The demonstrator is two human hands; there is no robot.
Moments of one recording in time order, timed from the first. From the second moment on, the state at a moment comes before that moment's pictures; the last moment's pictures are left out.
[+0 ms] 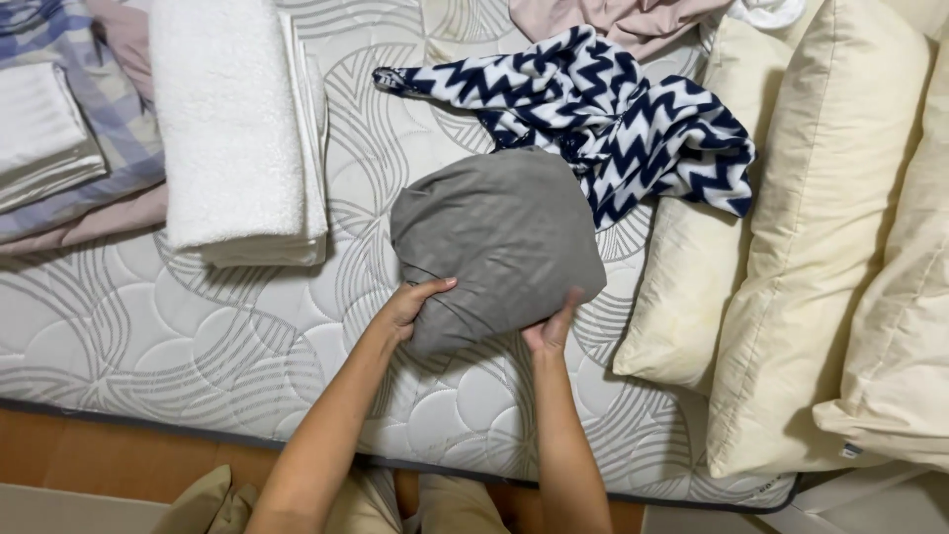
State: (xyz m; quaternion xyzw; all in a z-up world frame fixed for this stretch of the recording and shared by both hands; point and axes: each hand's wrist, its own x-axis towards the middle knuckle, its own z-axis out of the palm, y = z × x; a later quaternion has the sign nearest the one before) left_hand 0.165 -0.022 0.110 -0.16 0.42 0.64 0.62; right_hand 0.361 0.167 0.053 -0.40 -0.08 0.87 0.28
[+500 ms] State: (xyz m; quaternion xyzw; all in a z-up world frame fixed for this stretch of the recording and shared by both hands) left_hand -0.069 -0.262 0.151 -0.09 0.28 0.85 0.44; right_hand 0.120 0.025 0.138 -0.23 -0.18 0.93 0.23
